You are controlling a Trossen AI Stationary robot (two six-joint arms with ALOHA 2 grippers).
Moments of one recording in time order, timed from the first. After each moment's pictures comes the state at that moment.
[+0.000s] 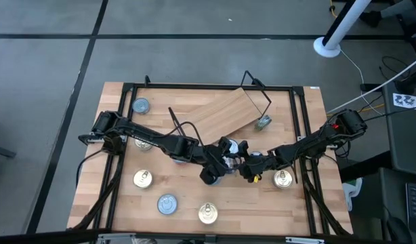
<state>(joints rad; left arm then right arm) -0.22 1.87 1.47 -0.22 -0.22 0.62 0.37 1.52 0.59 0.22 0.44 -0.48</state>
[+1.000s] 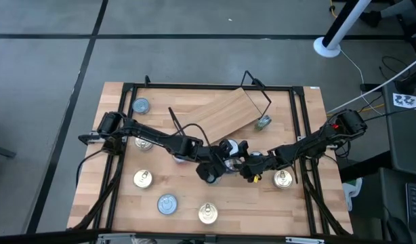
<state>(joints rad) -0.20 1.92 1.47 -0.35 -0.21 0.83 0.37 1.52 0.59 0.22 0.44 -0.48</state>
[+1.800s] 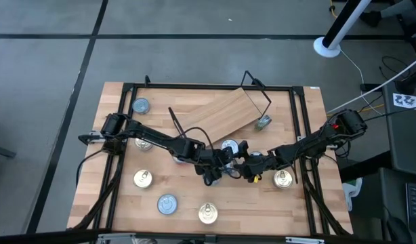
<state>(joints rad) -0.20 1.96 1.47 -0.37 -0.22 1.18 0.37 1.52 0.59 0.22 0.43 -0.48</state>
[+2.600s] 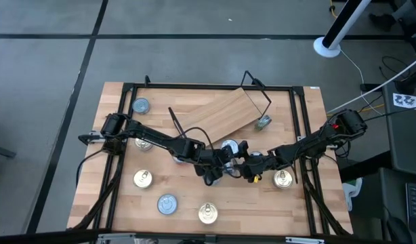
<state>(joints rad) -0.20 1.96 1.47 -0.38 -0.23 1.09 0.37 1.52 0.59 0.22 0.43 -0.48</state>
